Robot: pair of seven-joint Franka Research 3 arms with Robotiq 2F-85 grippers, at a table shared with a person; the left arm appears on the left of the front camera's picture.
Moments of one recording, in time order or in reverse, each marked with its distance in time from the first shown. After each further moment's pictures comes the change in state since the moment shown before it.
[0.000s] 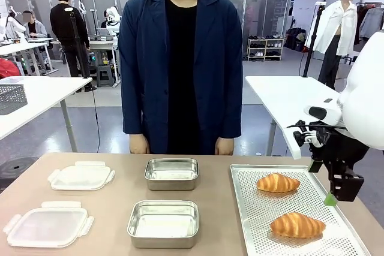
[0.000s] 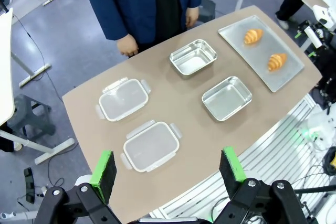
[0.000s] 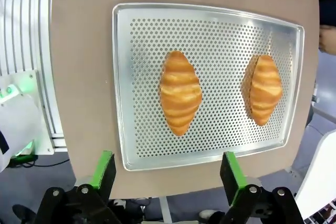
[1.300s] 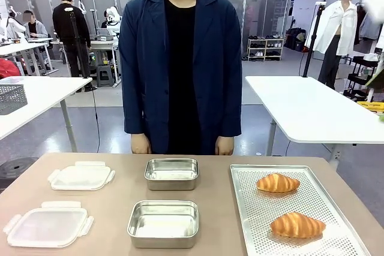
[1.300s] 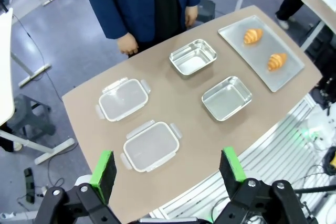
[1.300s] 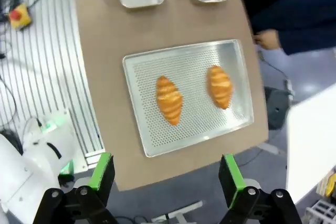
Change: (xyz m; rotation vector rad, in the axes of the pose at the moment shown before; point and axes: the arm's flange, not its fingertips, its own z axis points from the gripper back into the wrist) left arm 0.000 0.000 0.000 0.000 0.000 -0.001; right arm -0.013 0.049 0.209 -0.100 -0.192 -0.177
